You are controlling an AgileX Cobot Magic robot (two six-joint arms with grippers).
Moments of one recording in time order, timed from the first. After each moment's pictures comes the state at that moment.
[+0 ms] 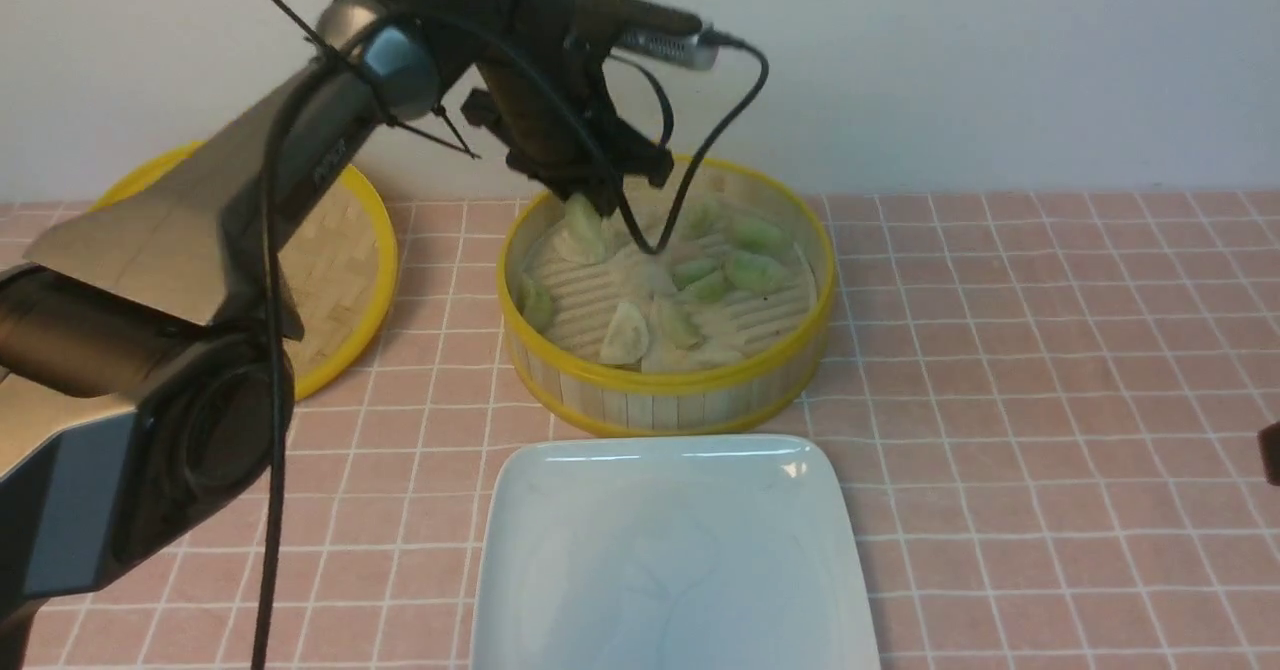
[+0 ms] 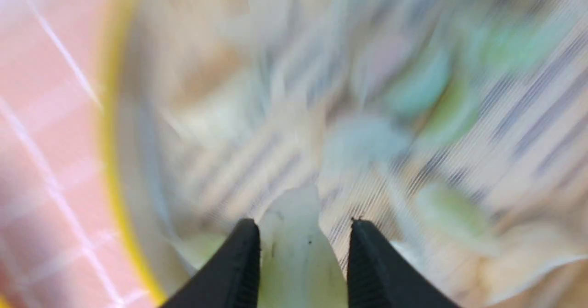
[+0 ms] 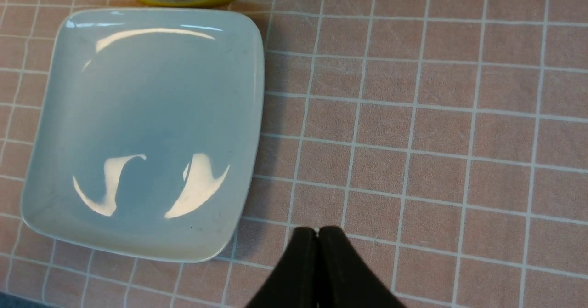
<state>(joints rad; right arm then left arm) 0.11 0.94 -1.00 0.27 1.25 0.00 -0.39 2.32 -2.42 -0.05 1.23 0.08</state>
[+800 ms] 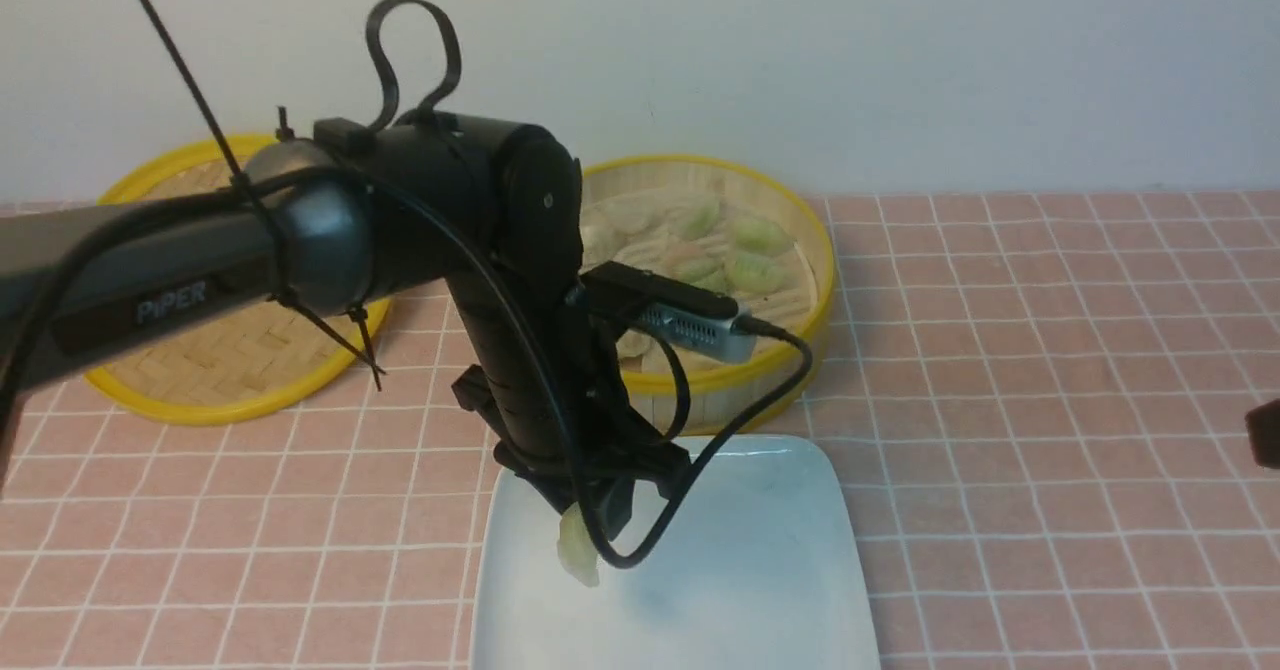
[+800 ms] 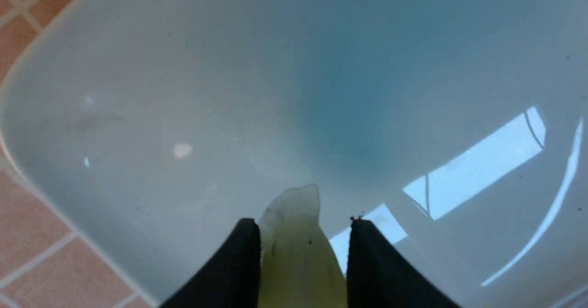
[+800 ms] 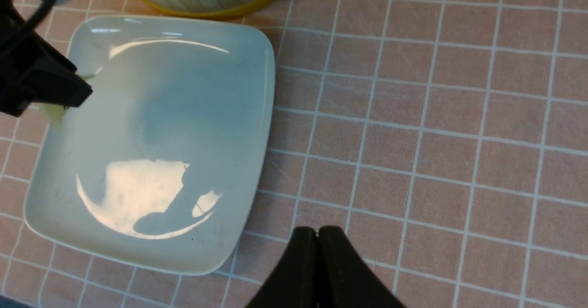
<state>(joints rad) 0.11 0.95 -1.02 0.29 1.22 -0.06 -0.55 1.91 -1.41 -0.22 1.07 0.08</state>
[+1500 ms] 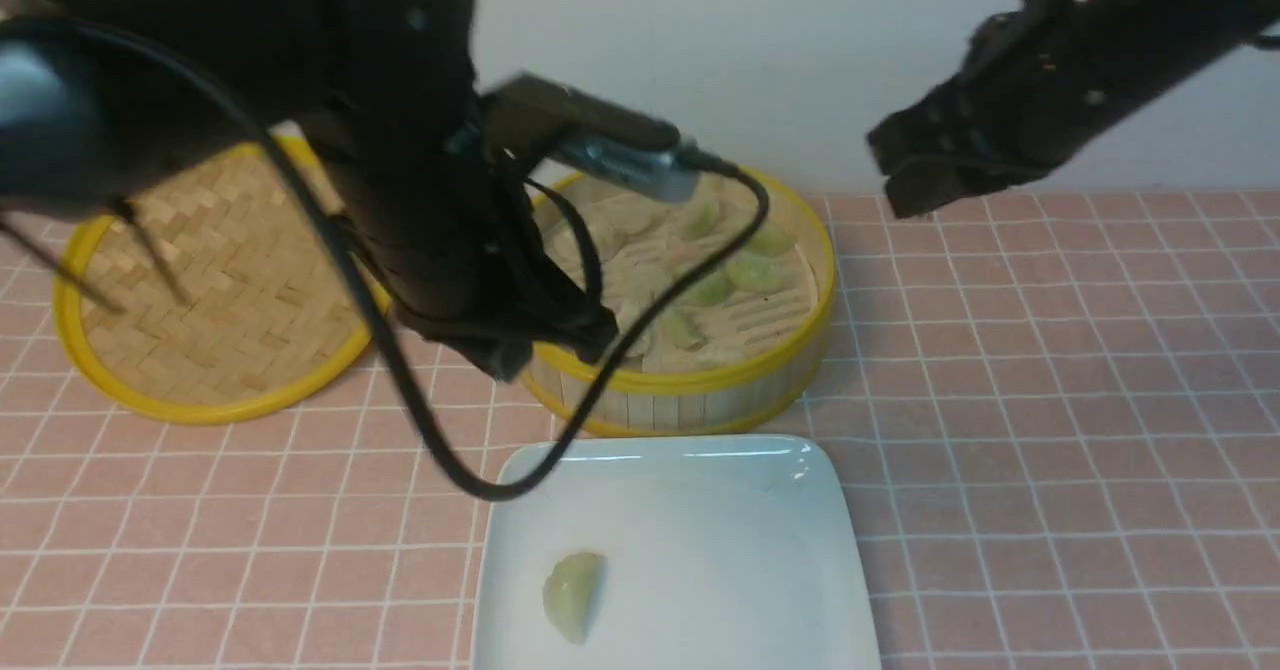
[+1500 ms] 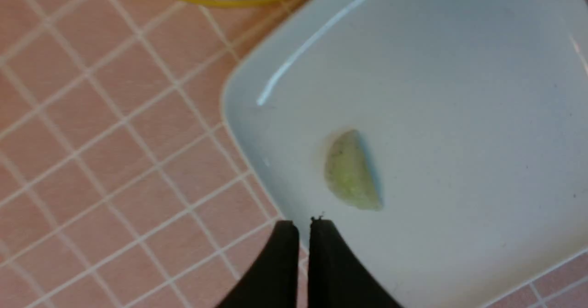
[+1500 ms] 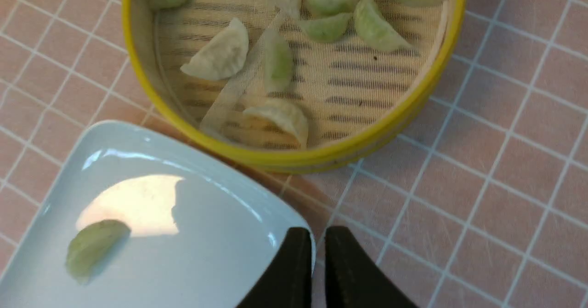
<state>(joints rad) 0.36 1.76 -1.69 0.21 1.15 -0.13 -0.55 1.58 -1.51 0.02 1.22 -0.07</state>
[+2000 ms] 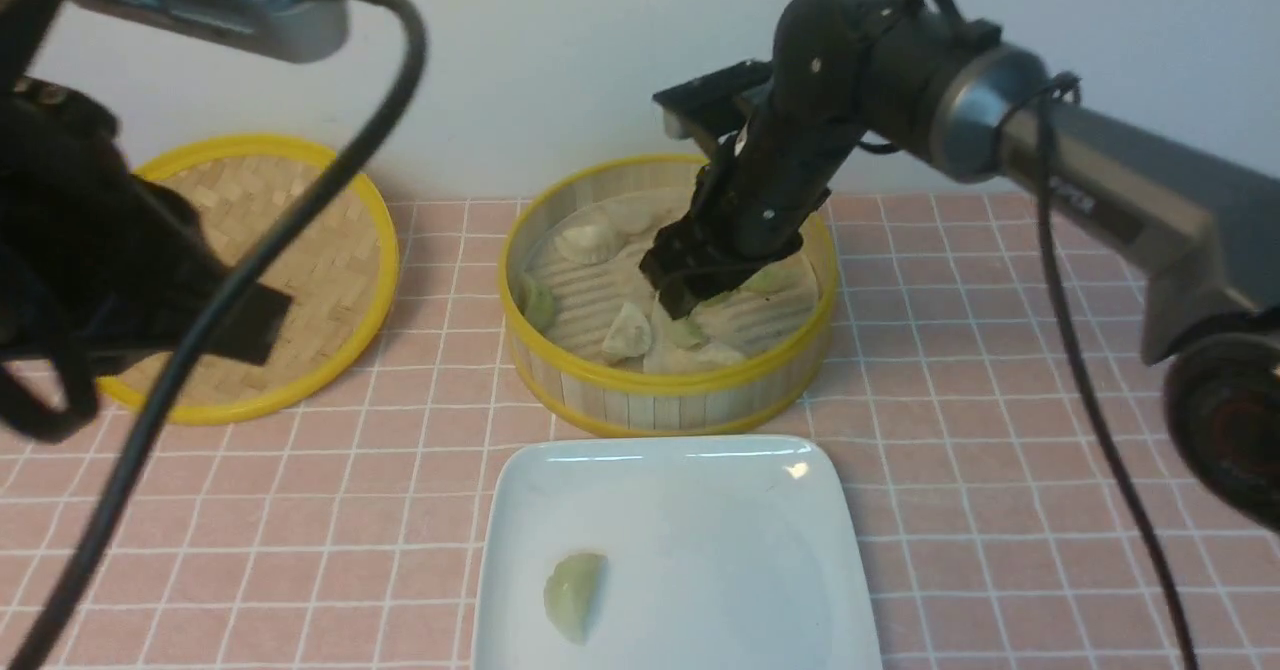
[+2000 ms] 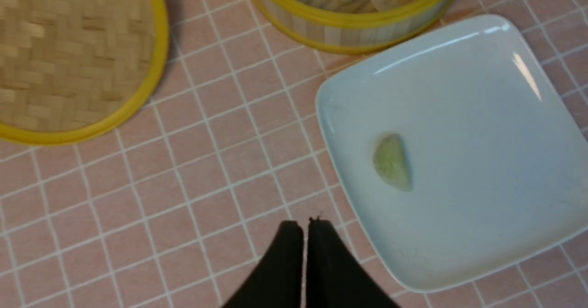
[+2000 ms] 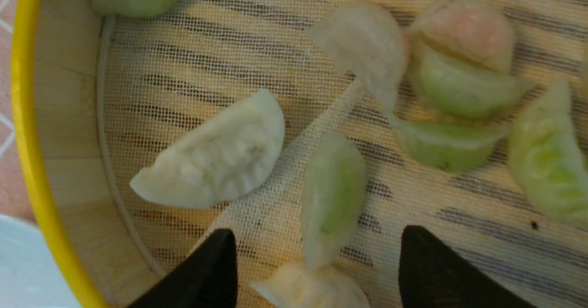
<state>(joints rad) 0.50 2.34 -2.14 0.19 1.15 -0.20 -0.55 1.05 -1.30 0.15 1.26 -0.23</state>
